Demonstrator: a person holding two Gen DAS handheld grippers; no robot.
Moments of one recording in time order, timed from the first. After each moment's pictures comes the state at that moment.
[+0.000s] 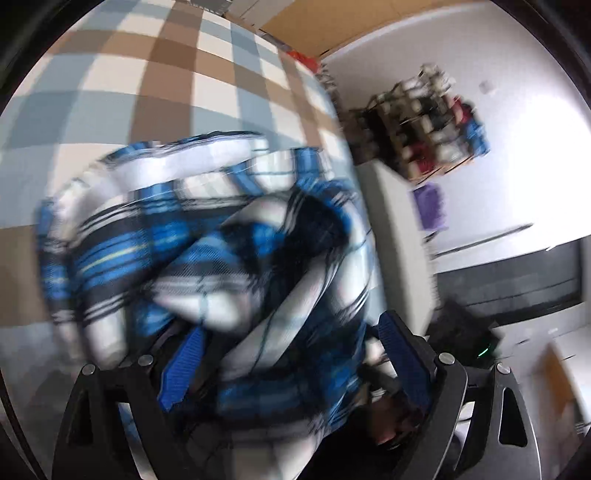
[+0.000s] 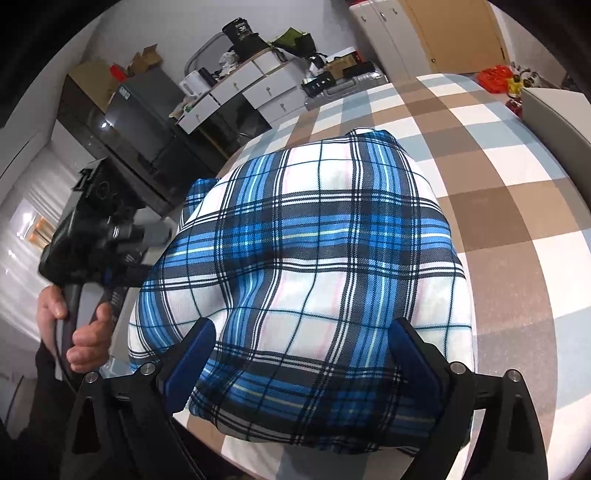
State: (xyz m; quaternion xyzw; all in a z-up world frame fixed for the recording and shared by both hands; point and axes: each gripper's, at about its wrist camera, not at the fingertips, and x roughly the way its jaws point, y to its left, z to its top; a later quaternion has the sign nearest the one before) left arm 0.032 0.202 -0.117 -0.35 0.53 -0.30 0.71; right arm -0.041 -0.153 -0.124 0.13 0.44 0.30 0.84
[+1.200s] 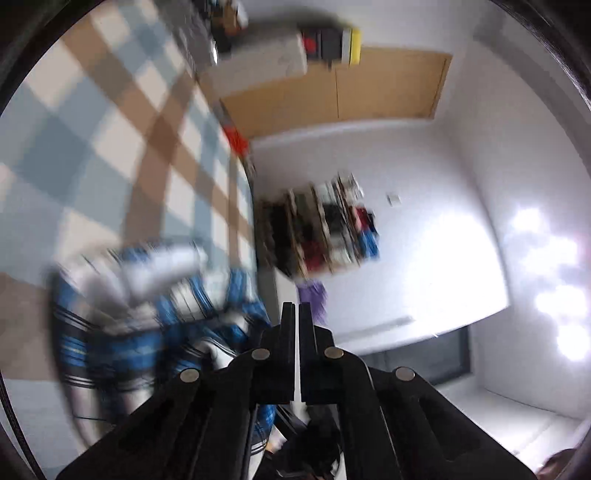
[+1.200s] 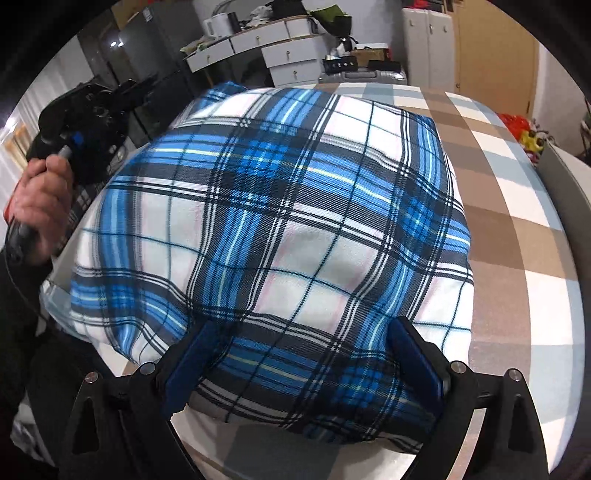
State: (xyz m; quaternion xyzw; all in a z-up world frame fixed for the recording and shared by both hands) left arm 0.017 0.319 -0.107 -0.55 0.31 -0.35 0.69; right arm -0.060 -0.117 -0.137 -0.05 0.45 0.27 0.85
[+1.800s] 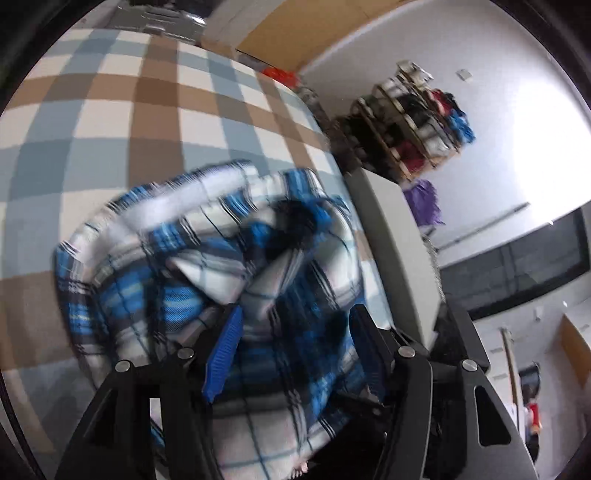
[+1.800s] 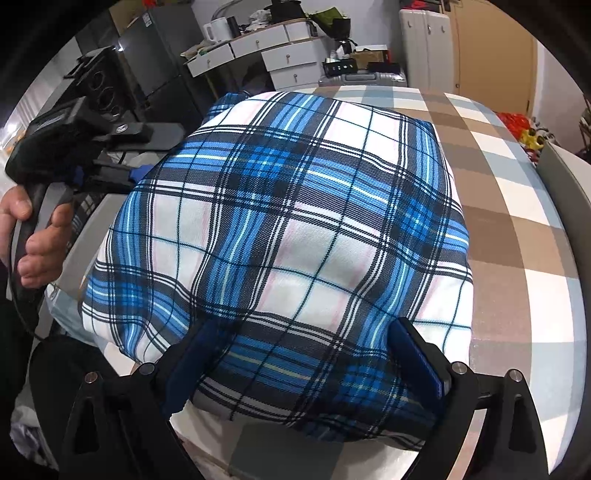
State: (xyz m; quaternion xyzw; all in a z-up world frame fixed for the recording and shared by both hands) left arm 0.019 0.214 -0.098 -0.29 0.49 -0.29 0.77; right arm -0.060 -0.119 -0.134 -0.04 0.45 0.28 0.85
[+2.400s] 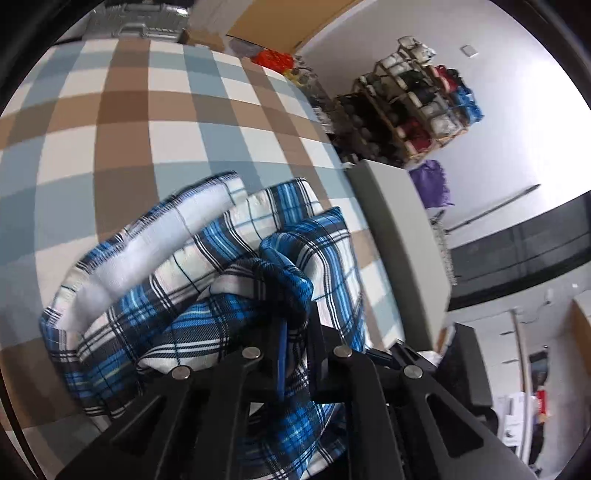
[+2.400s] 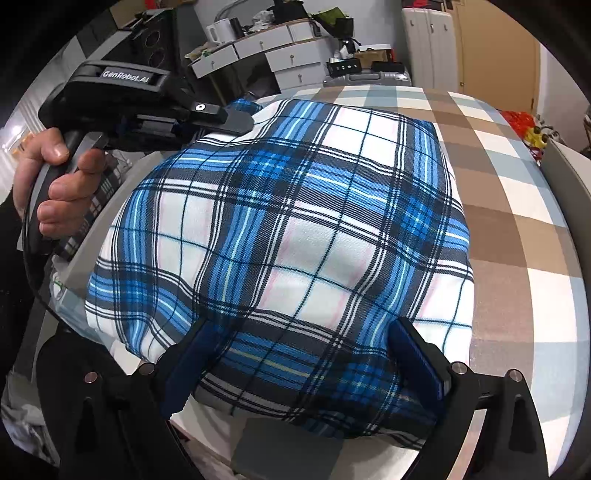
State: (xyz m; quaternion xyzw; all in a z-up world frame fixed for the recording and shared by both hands) left arm 0.053 0.197 -0.092 -0.25 0.52 -0.32 0.75; right arm -0.061 -0.122 -0.132 -0.03 0.45 0.29 0.84
